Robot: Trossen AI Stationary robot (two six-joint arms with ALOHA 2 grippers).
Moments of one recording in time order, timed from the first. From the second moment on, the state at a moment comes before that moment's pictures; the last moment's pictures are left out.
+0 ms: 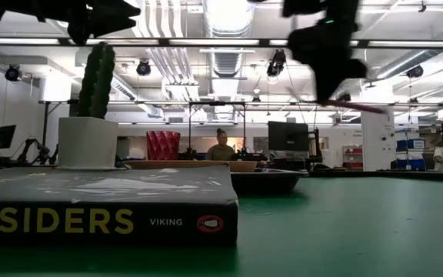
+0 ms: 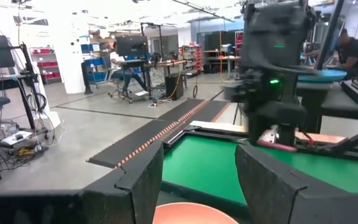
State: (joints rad) left arm -0.24 0.66 0.41 0.38 -0.71 0.10; right arm -0.16 1.48 1.25 -1.08 0.08 0.73
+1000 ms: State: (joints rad) left arm -0.24 0.64 0.41 0.38 -0.80 0.06; right arm -0.62 2.42 2.32 -1.09 -0.15 -0.65
